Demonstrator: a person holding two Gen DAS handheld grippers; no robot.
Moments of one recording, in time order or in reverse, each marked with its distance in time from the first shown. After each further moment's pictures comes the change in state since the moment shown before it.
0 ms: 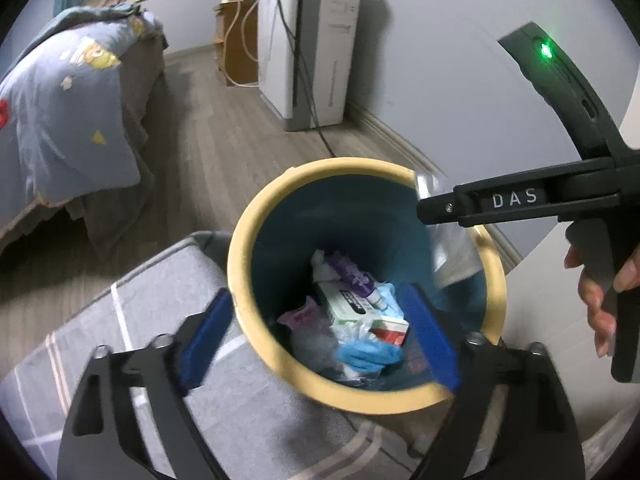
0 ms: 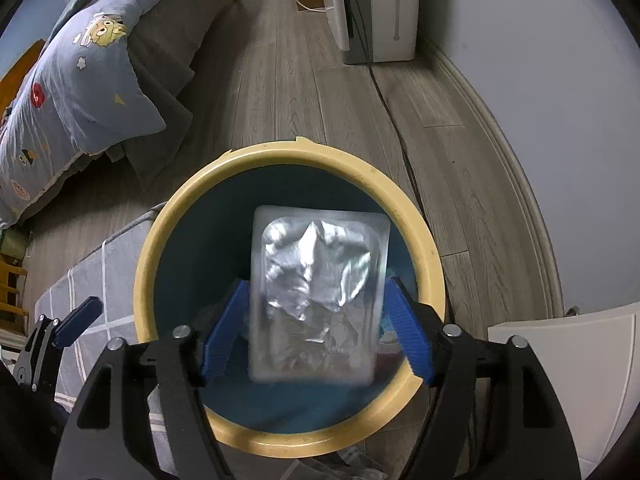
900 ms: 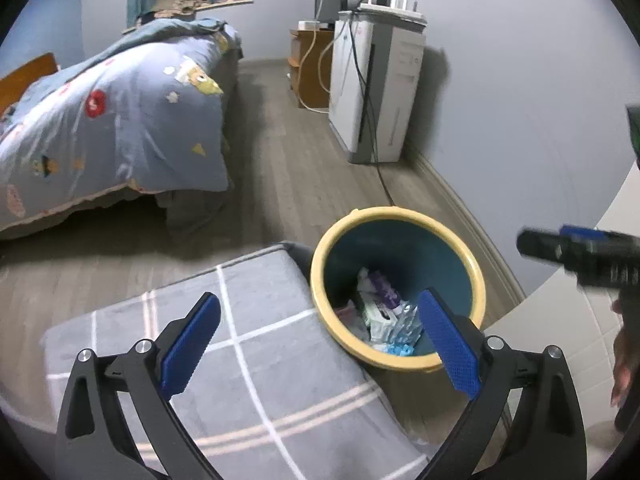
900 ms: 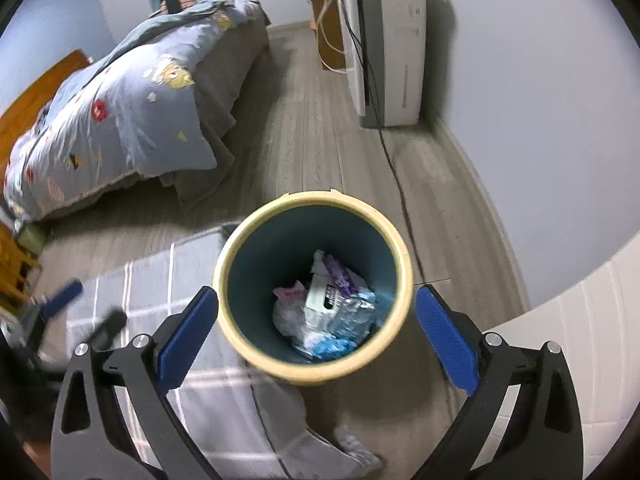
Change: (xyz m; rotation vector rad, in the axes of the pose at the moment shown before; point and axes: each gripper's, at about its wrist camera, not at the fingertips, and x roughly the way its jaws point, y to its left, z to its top) left arm -0.142 0.002 0.011 -0.155 -0.063 0.195; right arm -0.153 0.024 -0.060 -0.100 -0.210 0.015
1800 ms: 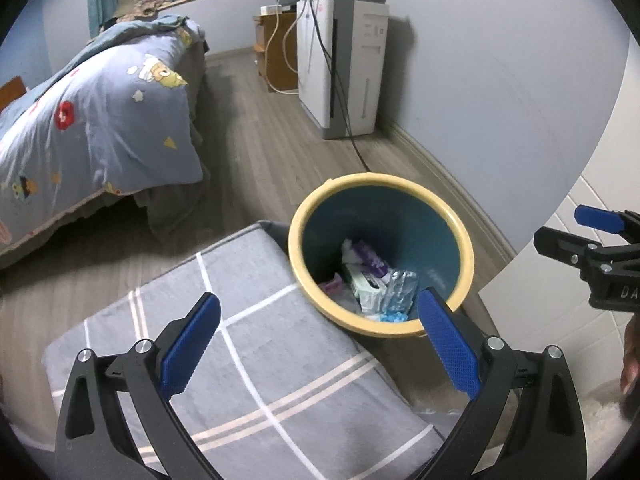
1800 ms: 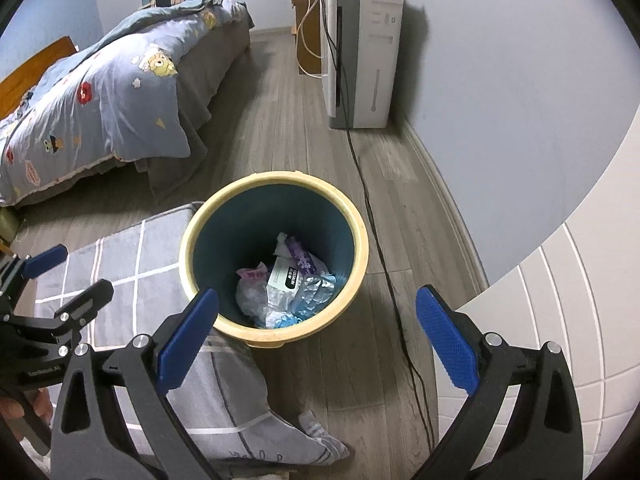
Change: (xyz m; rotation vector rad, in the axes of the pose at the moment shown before) left arm 0.014 -0.012 -0.017 0.122 0.065 -0.063; right arm -0.010 -0.012 -0.041 0.009 -0.027 -0.107
